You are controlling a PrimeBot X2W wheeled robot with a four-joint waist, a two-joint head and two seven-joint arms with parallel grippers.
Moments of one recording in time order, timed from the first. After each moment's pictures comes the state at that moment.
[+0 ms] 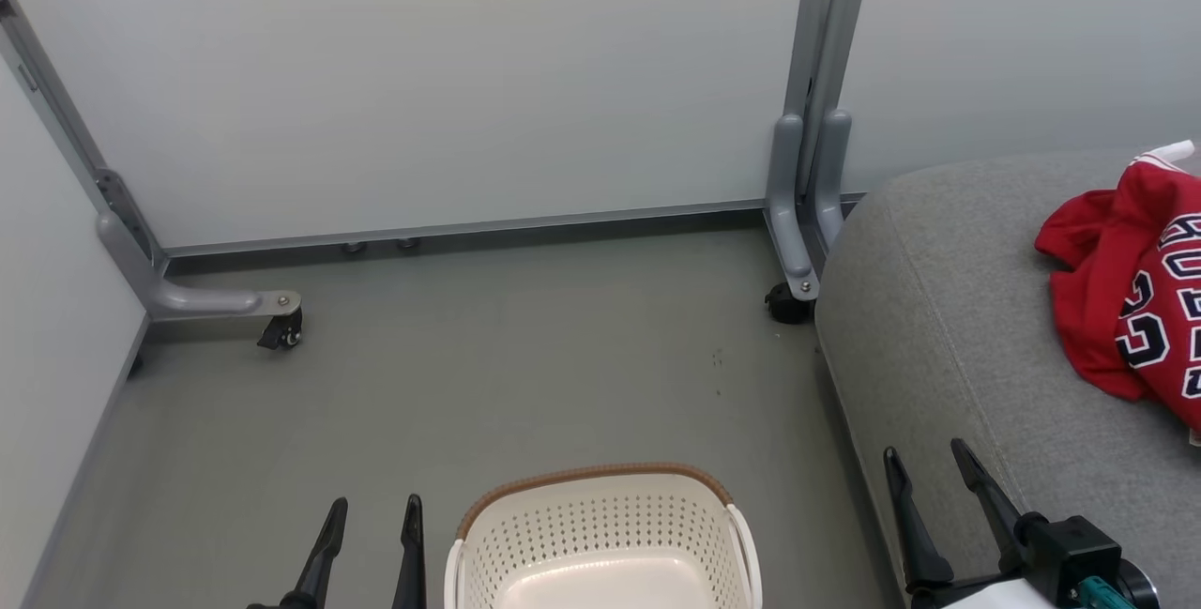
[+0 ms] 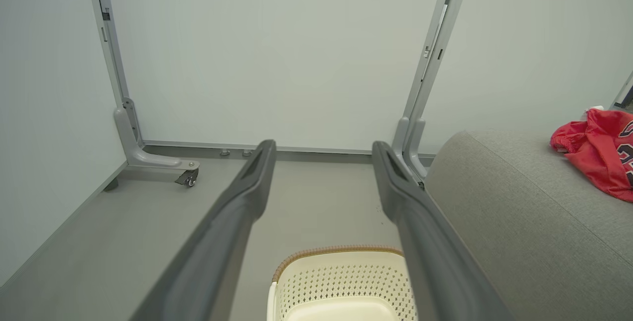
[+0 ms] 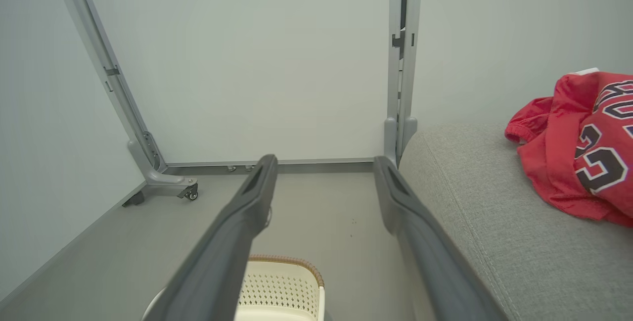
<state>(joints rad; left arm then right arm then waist) 0.22 0.05 -0.15 0.07 -0.24 -0.06 -0.26 0.17 -0.09 0.07 0.10 0.17 0.13 -0.26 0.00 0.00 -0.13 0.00</state>
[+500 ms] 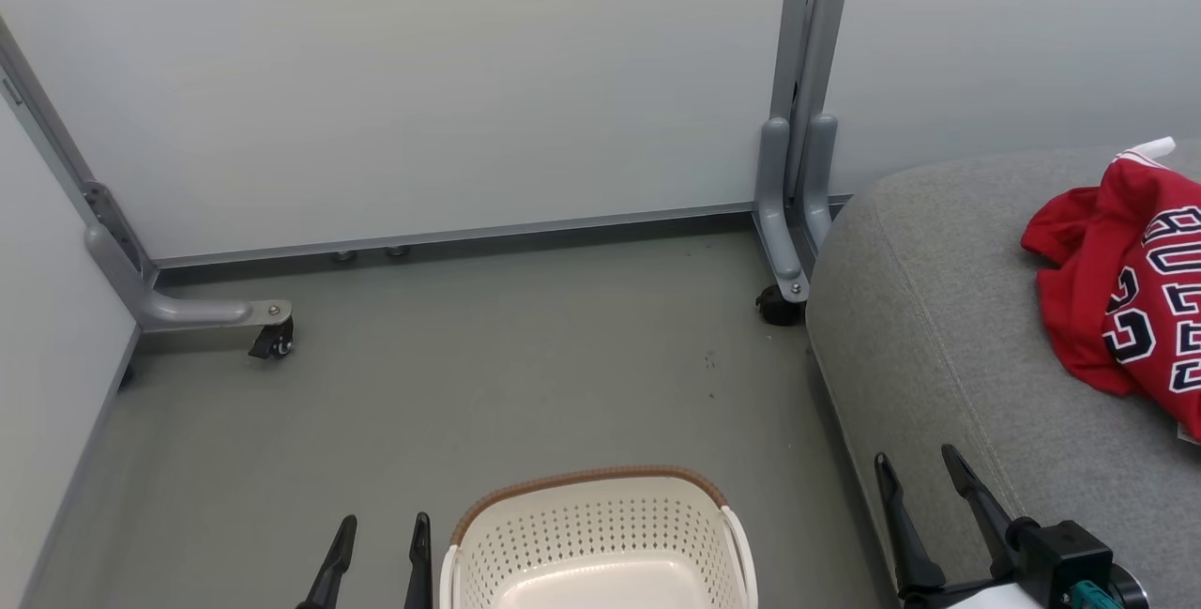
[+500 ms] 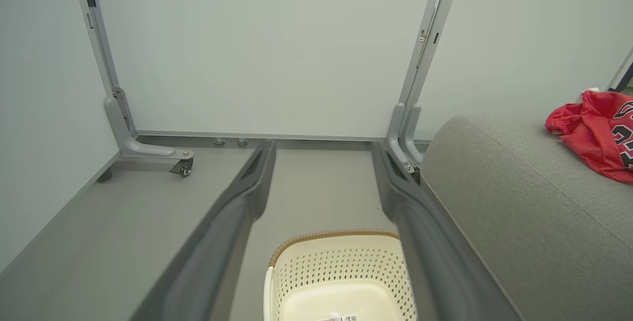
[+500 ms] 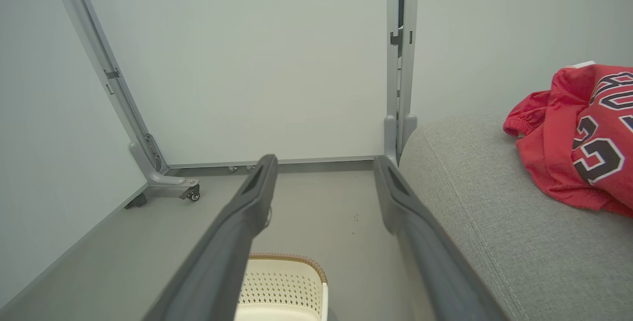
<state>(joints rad) 0.23 0.05 -0.16 0.10 -0.23 -0.06 -0.26 0.18 -0.08 0.09 0.10 0.17 0.13 -0.26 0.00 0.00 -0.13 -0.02</state>
